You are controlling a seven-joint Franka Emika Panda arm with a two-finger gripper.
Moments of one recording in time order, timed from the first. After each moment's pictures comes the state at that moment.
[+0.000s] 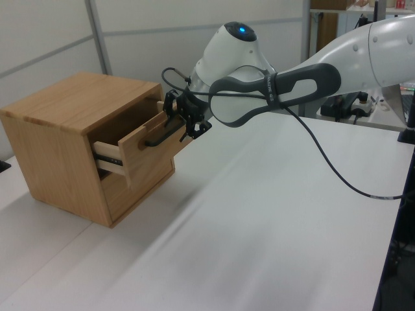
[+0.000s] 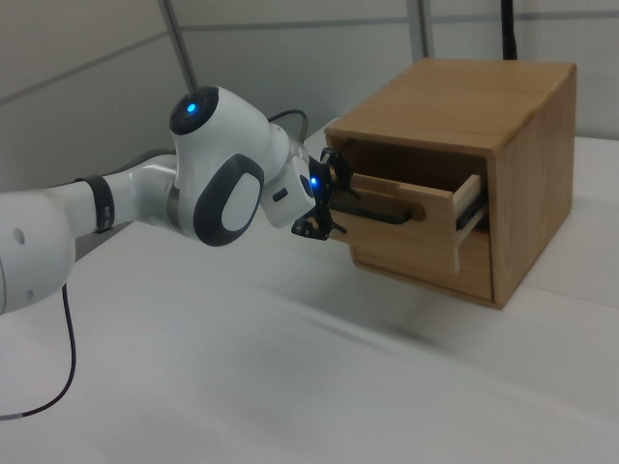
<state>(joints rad) -0.01 0.18 0.03 -1.73 -0.01 2.58 1.56</state>
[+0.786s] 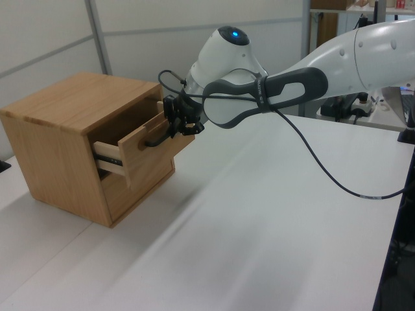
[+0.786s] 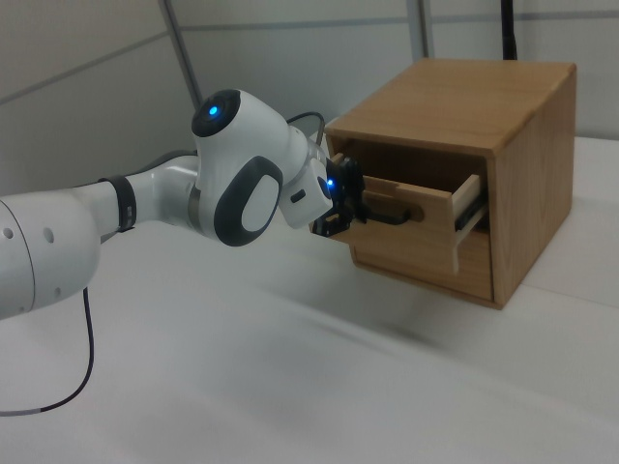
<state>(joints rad) -0.02 0.25 0.03 -1.67 -0.01 2.58 1.56</state>
